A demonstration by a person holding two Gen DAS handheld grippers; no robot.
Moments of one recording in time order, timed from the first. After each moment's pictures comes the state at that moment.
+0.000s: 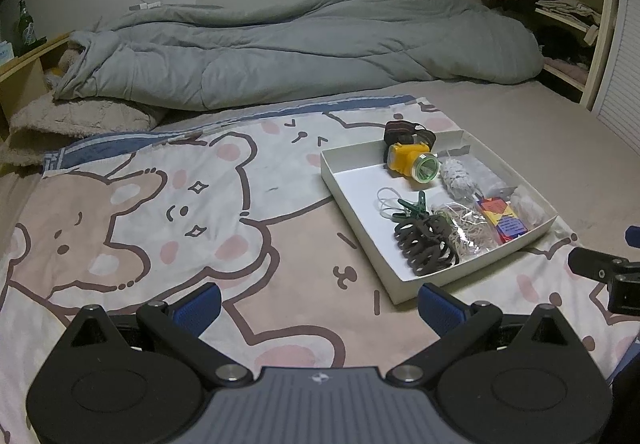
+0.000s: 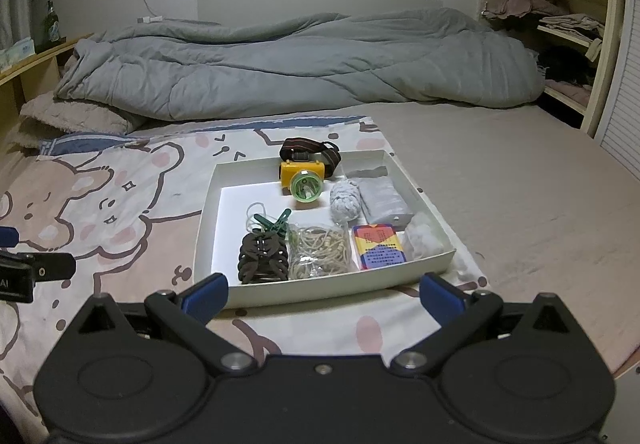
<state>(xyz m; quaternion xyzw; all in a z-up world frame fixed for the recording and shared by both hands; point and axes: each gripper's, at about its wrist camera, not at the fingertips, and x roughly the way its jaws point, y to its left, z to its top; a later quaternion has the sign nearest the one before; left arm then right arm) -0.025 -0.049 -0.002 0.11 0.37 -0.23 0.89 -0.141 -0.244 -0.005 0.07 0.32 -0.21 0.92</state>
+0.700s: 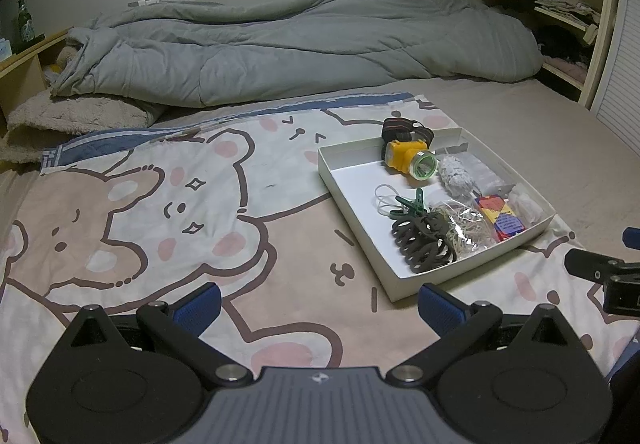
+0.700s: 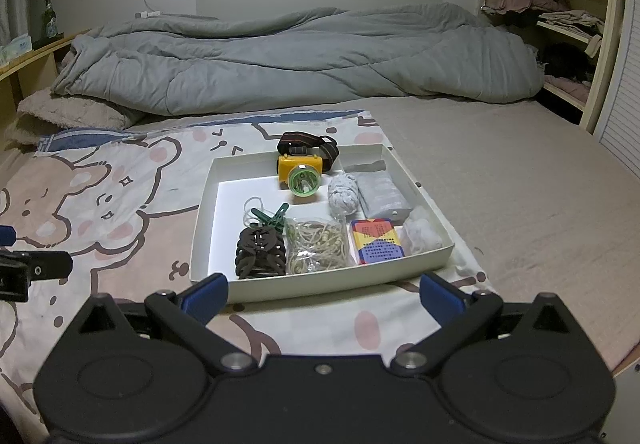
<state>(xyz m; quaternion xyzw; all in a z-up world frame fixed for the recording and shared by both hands) -0.024 -0.047 -0.002 0.10 0.37 -0.23 0.89 -0.140 -0.247 -0.007 0.07 0.33 -0.21 0.92</state>
